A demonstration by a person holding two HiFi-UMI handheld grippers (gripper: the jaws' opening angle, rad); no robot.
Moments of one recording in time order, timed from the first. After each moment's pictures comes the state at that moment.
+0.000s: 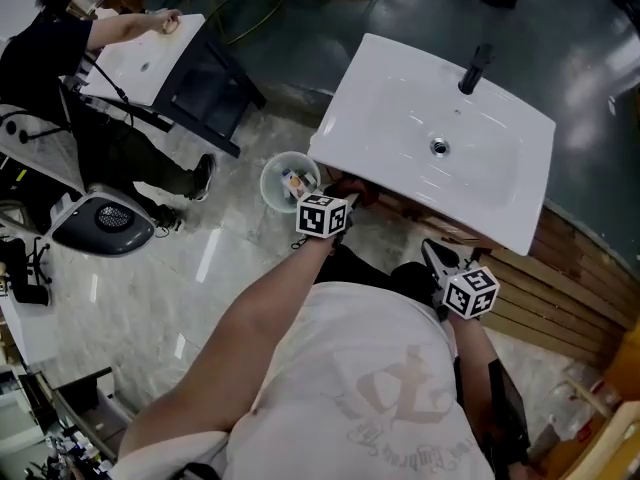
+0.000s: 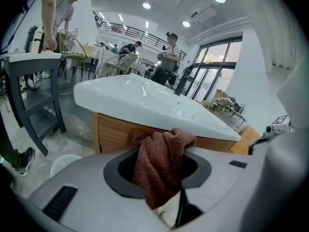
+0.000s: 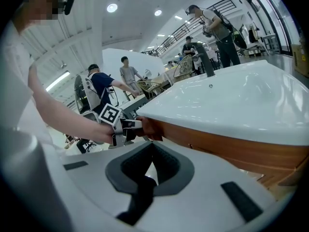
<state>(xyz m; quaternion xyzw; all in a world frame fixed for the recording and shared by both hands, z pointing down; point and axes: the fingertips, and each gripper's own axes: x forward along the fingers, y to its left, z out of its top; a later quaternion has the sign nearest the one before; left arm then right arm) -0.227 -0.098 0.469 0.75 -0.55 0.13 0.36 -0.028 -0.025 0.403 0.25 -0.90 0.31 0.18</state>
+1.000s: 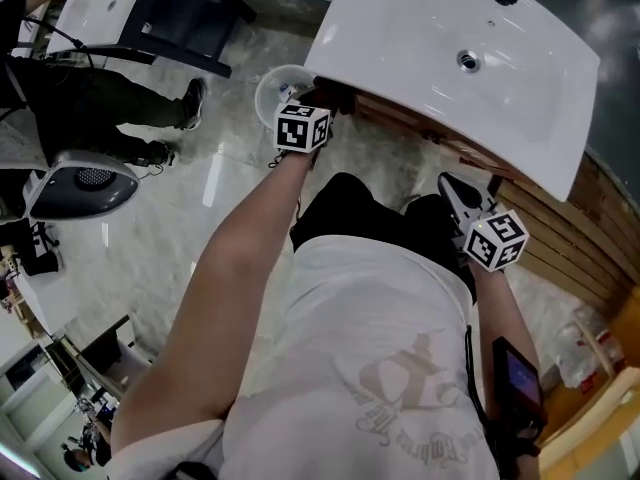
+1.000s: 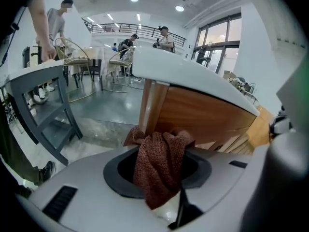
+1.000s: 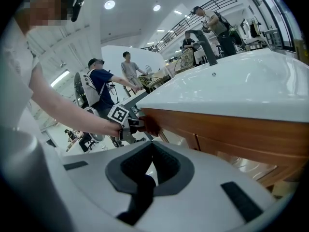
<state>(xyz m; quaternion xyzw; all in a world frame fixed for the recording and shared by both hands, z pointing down) -0.311 -0.103 0.527 0.72 -0.57 0.23 0.33 -0.046 -0.017 0.430 0.23 -0.90 0.32 0.19</state>
